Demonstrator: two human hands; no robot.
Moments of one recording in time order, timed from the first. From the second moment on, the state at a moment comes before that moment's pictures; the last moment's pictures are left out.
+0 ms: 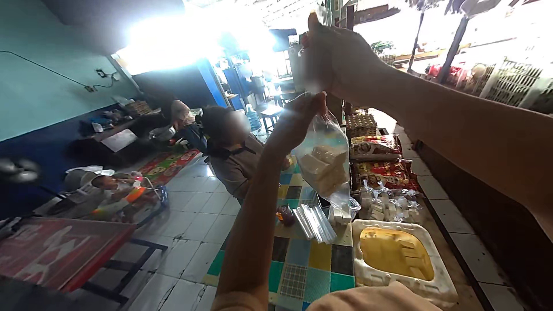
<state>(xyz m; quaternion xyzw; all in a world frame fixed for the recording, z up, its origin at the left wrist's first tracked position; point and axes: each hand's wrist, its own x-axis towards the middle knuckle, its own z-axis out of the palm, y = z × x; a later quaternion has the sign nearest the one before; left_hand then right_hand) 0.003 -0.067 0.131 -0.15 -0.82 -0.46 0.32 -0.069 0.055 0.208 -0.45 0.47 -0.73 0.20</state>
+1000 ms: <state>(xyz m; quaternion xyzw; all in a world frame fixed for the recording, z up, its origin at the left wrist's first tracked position) 0.018 -0.071 0.132 -0.12 -0.85 -0.36 0.37 -0.058 0.047 0.220 -0.37 0.56 -0.72 0.16</state>
